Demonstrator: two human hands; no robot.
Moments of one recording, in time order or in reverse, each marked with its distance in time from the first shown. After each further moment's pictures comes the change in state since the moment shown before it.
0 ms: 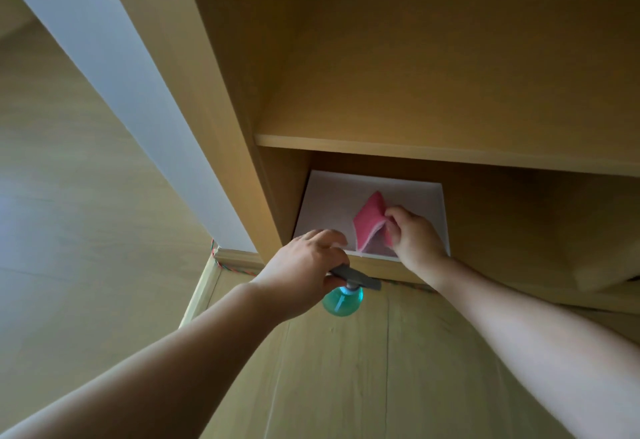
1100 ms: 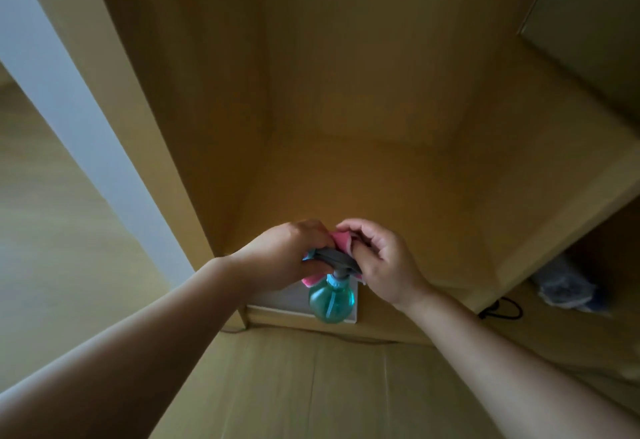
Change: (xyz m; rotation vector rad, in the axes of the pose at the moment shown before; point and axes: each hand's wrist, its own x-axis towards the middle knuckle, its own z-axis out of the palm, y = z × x) left_hand 0.043 0.157 -0.235 -0.171 0.026 0.220; right_hand -0.058 -0.160 -0.309 0.743 0.036 -0.110
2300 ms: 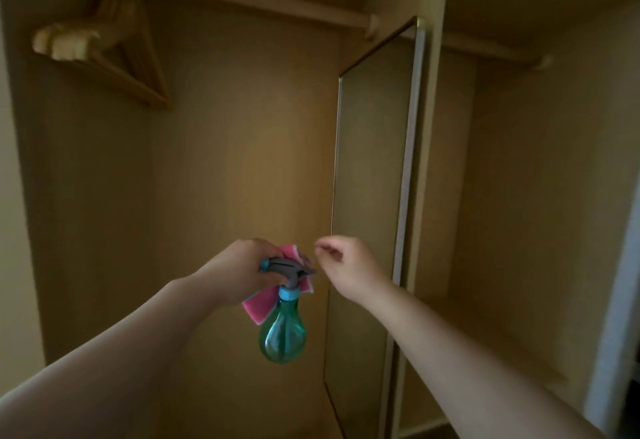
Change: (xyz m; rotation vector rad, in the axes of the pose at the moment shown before) left_hand 0.136 0.433 -0.597 0.221 0.317 0.153; right_hand 0.100 -0.710 -0.275 -0.632 0.436 -0.183
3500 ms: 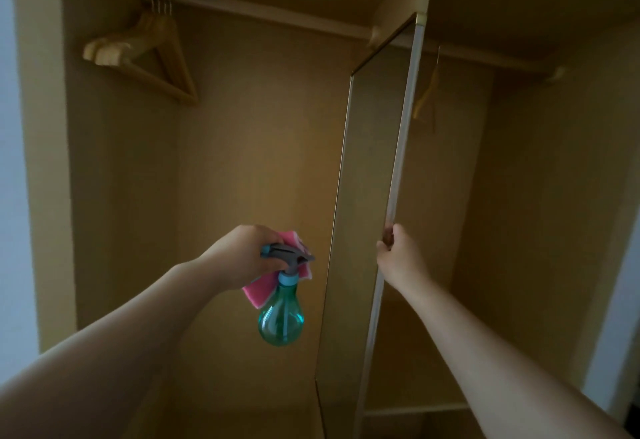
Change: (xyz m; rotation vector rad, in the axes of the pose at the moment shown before) left_hand -0.041 0.102 0.006 0.016 0.089 -0.148; right_hand -0.040 0.056 -0.106 -0.070 0.139 0.299
